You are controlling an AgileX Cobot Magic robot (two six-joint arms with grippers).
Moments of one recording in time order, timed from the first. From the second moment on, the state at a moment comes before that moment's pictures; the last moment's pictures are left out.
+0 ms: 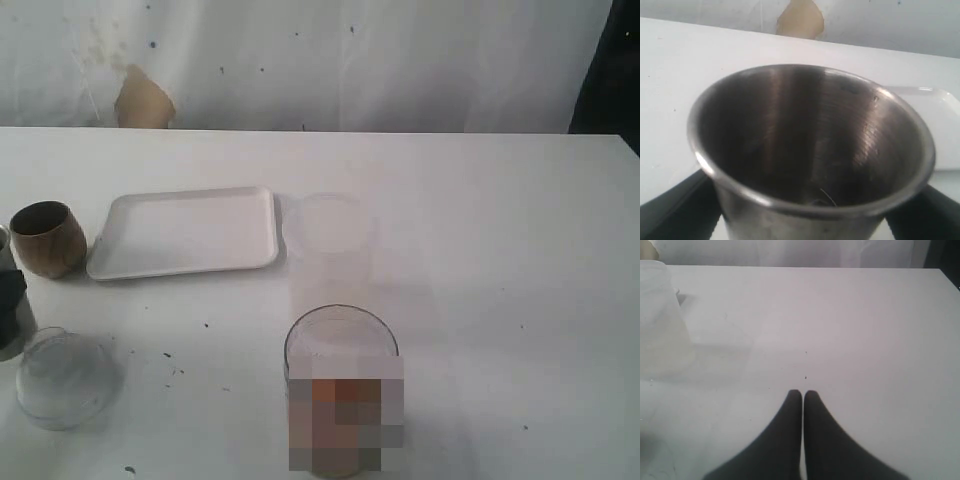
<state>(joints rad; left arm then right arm) 0.08 1.59 -0.06 0.16 -1.16 -0.18 0.04 0.01 -0.01 -0.03 0.37 0.08</state>
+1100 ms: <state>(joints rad) 0.08 1.60 -0.03 0.23 -1.03 -0.28 0.04 0.01 -0.01 -0.03 0.37 0.08</state>
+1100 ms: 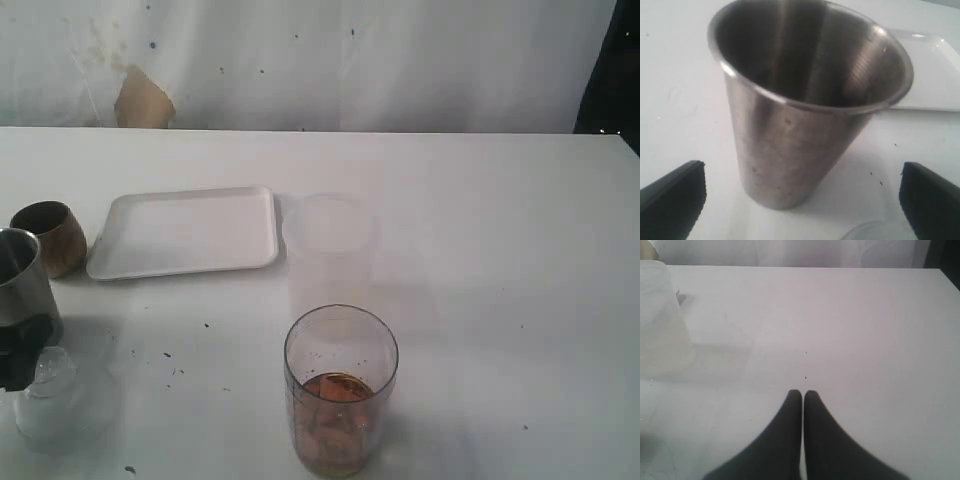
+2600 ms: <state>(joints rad) 0.08 0.93 -0.56 1.73 -0.57 -2.08 0.04 0.01 -0.01 -0.03 0.37 0.08</state>
